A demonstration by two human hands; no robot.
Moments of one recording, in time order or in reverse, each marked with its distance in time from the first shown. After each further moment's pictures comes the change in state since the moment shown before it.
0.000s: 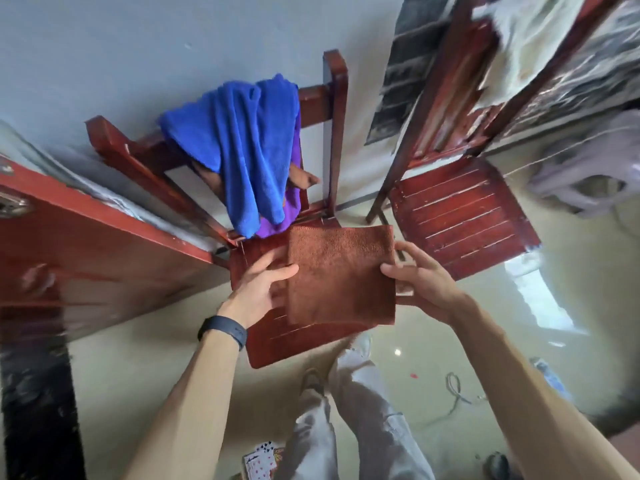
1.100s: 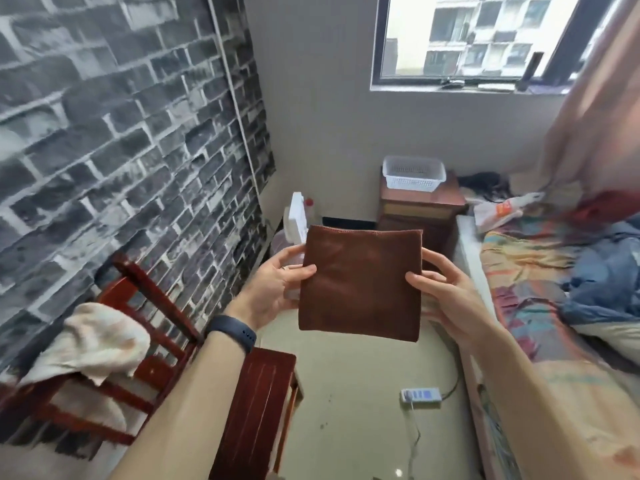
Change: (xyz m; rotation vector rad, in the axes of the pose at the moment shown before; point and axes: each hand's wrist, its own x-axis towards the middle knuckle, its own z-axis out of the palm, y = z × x) left_hand -0.073 0.082 0.710 0.680 -0.945 0.172; right_hand -0.458 -0.042 -0.370 0.542 0.974 -0.815
